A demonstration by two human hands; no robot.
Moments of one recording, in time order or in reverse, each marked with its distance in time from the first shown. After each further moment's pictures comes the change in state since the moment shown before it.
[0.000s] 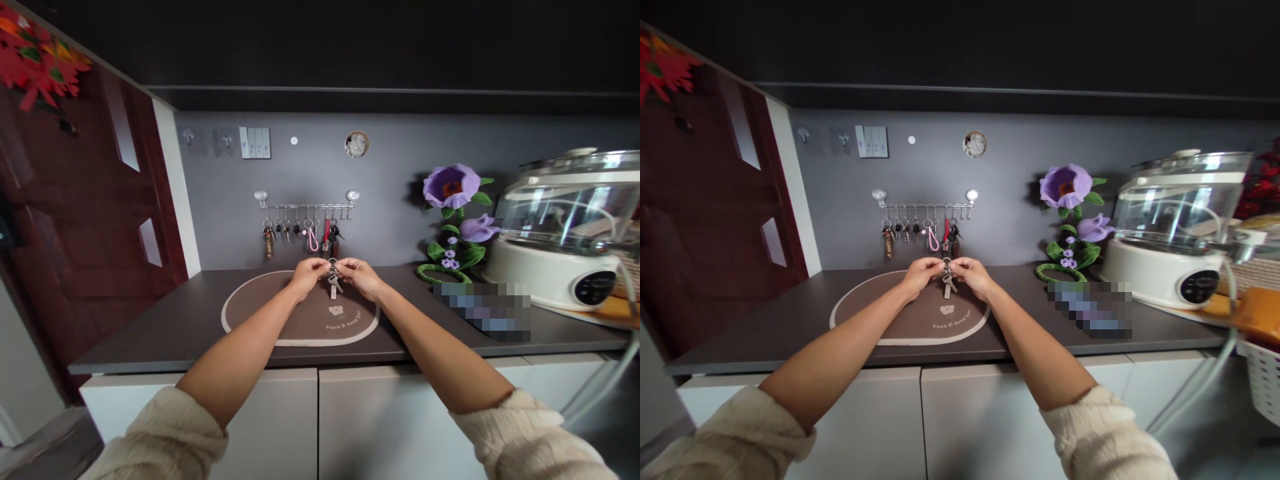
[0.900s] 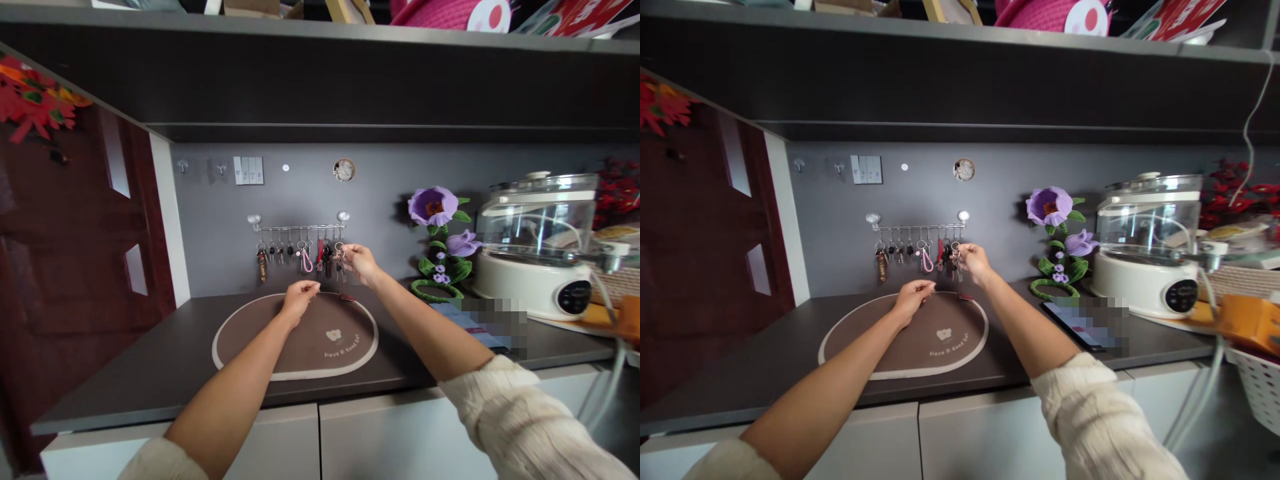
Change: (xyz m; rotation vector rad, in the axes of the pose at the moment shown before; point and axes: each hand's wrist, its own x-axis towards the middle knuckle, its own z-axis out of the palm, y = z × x) left_hand 0.003 -0.009 -0.008 0.079 0.126 -0.062; right_hand 0.039 -0.062 -0.007 0.032 0.276 -0.080
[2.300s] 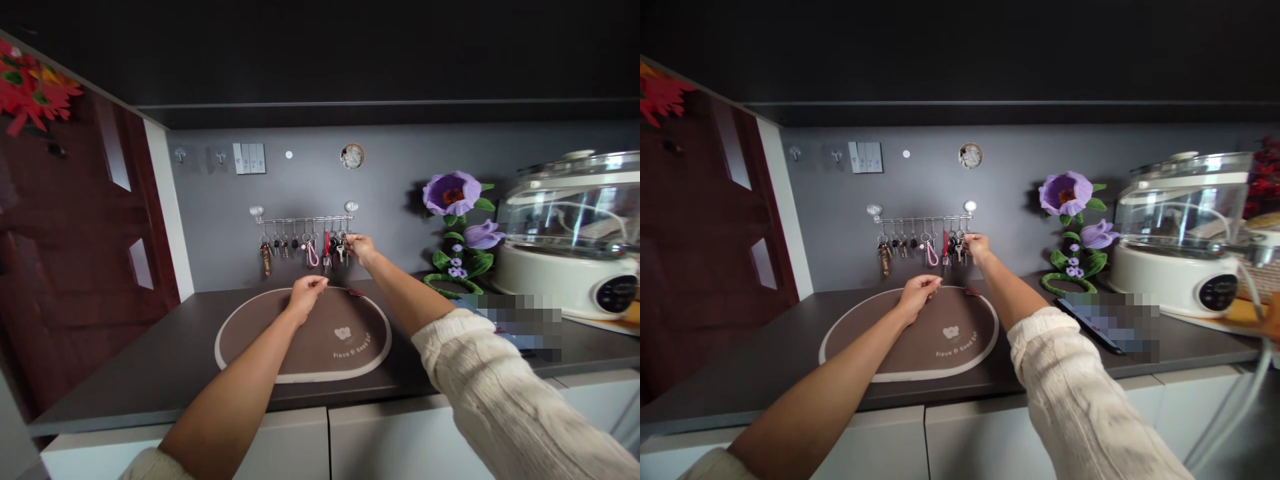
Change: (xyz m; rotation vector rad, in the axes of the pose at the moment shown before) left_hand 0.001 0.001 0.001 0.001 -0.014 -0.014; right_hand 0.068 0.027 0.007 0.039 0.227 0.066
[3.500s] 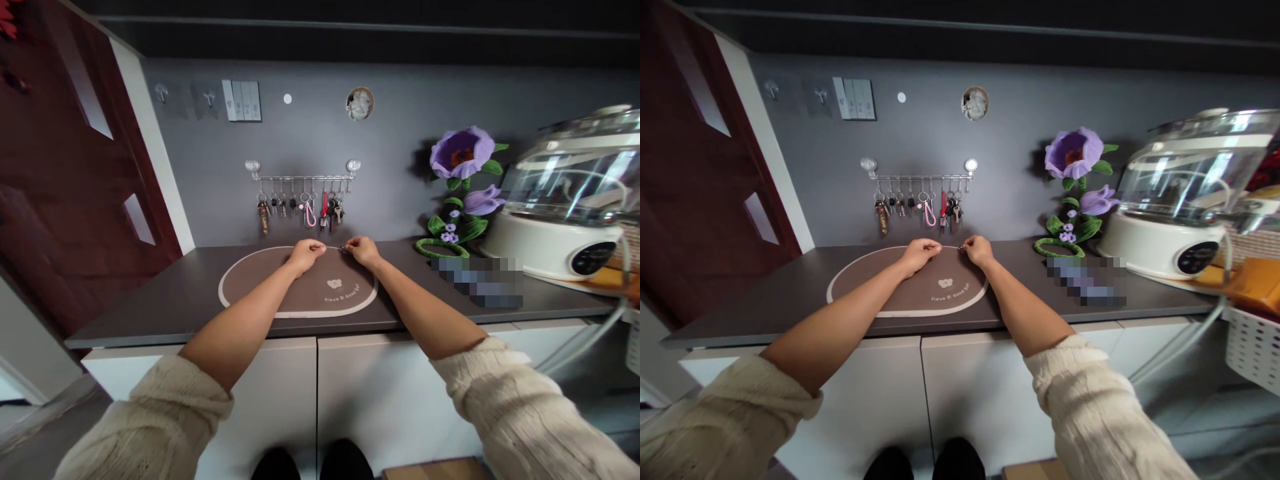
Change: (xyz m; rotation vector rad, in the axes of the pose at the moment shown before) left_hand -0.001 -0.009 -0.001 0.197 -0.074 -0.014; right_hand -0.076 0.052 -0.051 -1.055 -0.145 -0.193
